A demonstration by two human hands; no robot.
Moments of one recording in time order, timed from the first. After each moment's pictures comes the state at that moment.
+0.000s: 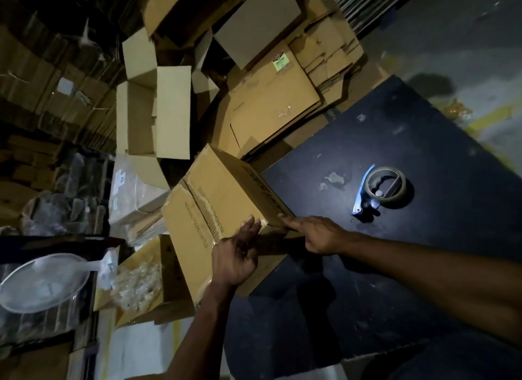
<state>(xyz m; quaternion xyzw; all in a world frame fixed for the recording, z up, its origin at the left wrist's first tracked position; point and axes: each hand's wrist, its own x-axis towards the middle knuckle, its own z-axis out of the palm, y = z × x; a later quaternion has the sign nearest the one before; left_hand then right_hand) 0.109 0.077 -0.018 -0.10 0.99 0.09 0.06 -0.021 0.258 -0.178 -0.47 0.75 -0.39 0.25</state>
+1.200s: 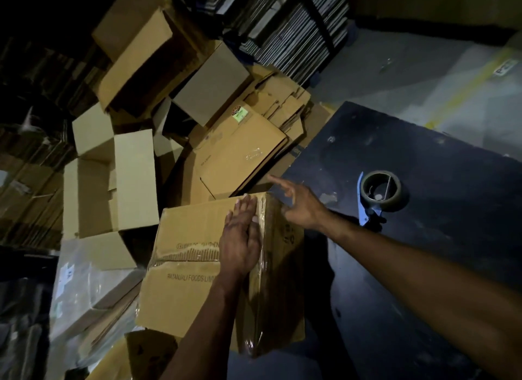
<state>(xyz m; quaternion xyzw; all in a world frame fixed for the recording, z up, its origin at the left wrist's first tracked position) -0.002 0.015 -0.068 0.04 0.98 0.19 -0.03 -0.081 0.195 -0.138 -0.14 0.71 -0.67 0.15</state>
